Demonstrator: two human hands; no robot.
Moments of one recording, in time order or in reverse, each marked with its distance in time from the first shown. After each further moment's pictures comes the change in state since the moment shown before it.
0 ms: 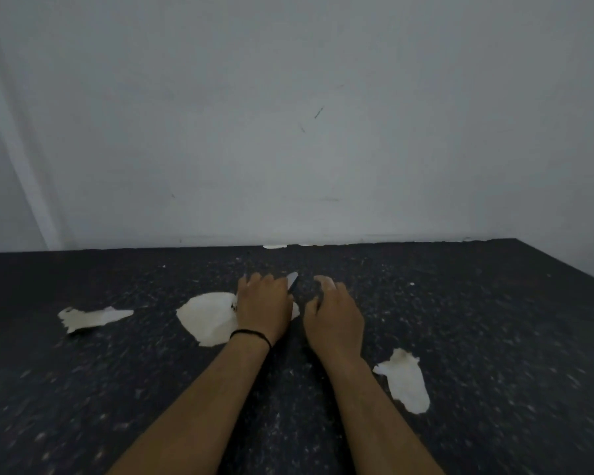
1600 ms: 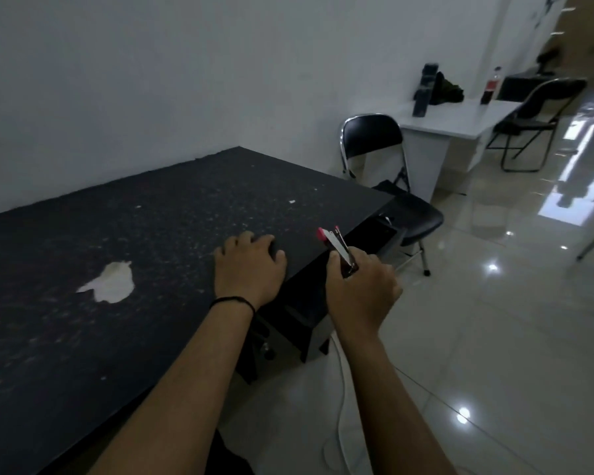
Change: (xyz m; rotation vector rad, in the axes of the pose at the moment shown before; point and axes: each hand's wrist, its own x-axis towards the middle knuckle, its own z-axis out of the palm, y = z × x) left_hand -0.196 0.333 -0.048 -0.378 -0.224 0.543; right_hand -0.225 0.207 -0.288 -0.307 0.795 0.655
